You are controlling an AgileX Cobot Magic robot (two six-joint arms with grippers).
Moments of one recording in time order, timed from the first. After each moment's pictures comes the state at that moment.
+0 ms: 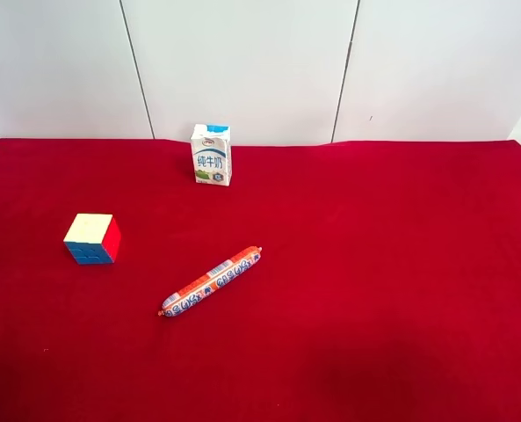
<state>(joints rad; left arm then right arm) -0.05 0.95 -1.03 -0.24 1.17 0.20 0.20 0.00 -0.51 0.06 1.02 -0.05</state>
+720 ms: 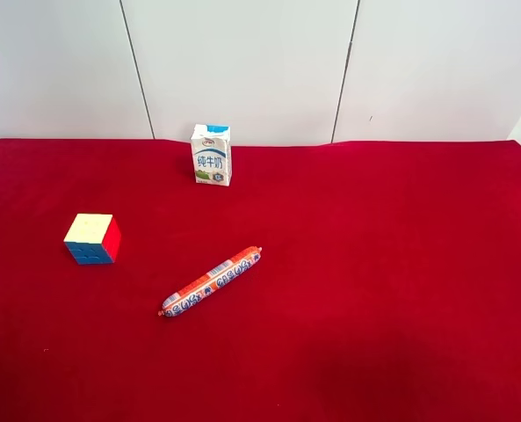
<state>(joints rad) -0.05 0.25 -0.66 -0.16 1.19 0.20 0.20 0.00 -0.51 0.06 1.02 -0.05</state>
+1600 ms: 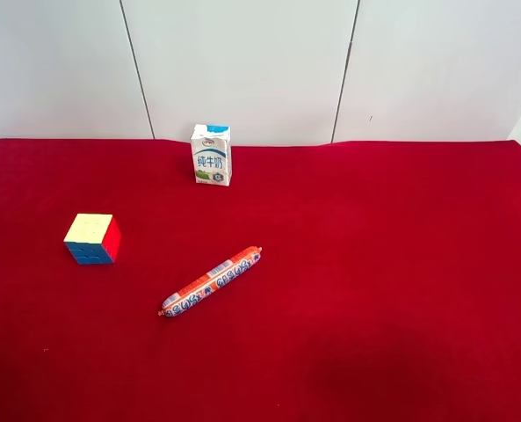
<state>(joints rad) -0.05 0.09 -0.51 -0.12 1.07 0.10 0.20 0.00 -0.51 0.06 1.02 -0.05</state>
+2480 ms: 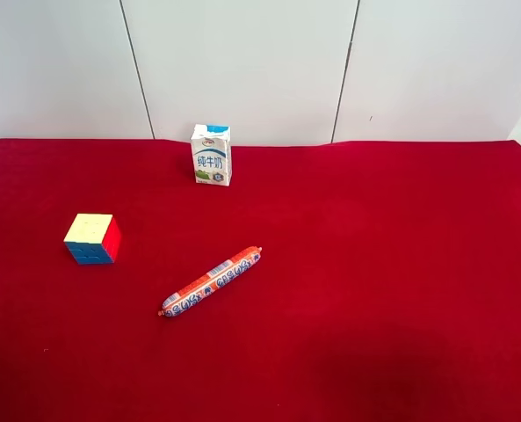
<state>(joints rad) -0.03 0.00 -0.51 -0.12 1.07 0.10 0.02 0.00 -0.51 0.07 1.02 -0.05</state>
